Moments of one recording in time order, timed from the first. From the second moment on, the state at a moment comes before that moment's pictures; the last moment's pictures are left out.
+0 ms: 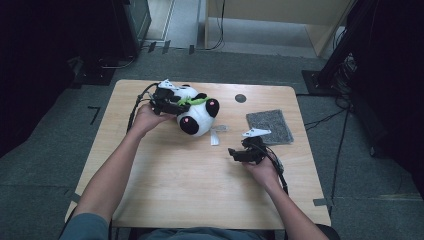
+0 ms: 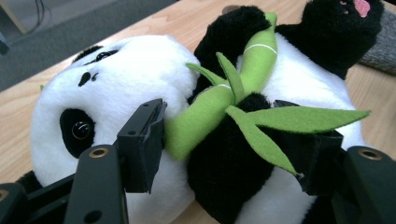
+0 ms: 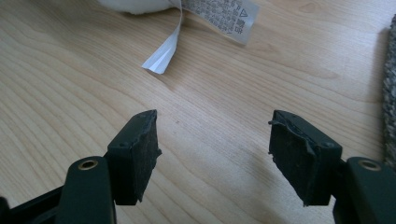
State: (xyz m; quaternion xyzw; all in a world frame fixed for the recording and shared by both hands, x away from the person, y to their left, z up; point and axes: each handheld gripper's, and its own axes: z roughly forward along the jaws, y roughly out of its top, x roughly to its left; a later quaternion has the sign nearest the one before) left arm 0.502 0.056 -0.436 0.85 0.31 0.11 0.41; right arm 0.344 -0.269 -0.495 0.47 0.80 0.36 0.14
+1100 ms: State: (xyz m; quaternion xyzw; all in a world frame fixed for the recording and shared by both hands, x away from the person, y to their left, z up) left arm 0.466 0.052 -0.416 0.83 0.38 0.10 0.41; right arm 0.348 -0.284 -0.485 0.47 0.79 0.38 0.14
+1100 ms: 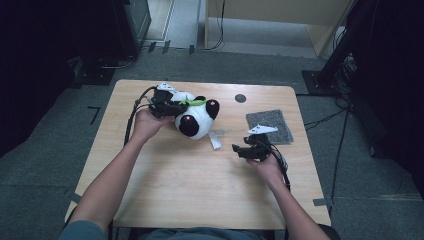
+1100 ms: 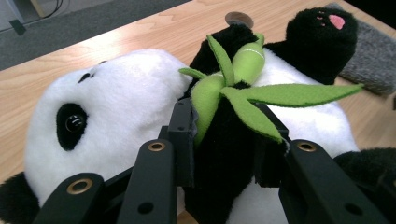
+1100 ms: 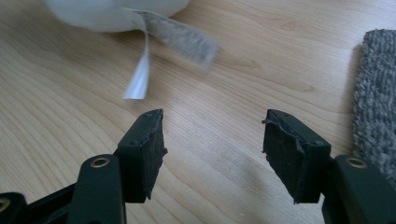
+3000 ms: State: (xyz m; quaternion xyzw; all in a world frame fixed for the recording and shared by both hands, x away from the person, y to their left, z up) left arm 0.353 0.025 -0.436 0.81 0.41 0.09 0.42; right arm 0.359 -0.318 -0.465 0.49 0.76 0.40 0.17
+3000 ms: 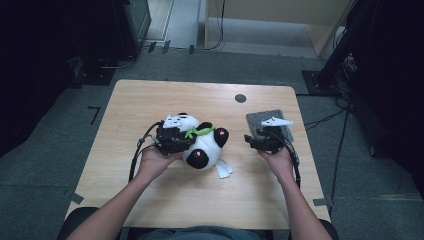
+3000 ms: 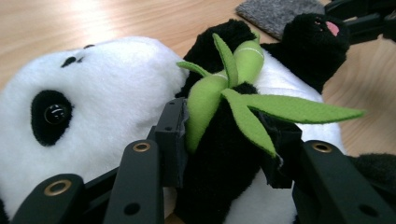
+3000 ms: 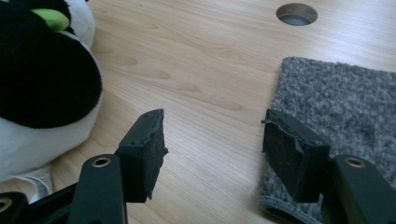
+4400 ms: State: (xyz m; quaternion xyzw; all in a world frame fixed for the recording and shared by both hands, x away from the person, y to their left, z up) left arm 0.395 0.092 -0.414 0.82 0.38 0.07 0.42; right arm 0.333 -0.282 -0.454 0.46 0.77 0.42 0.13
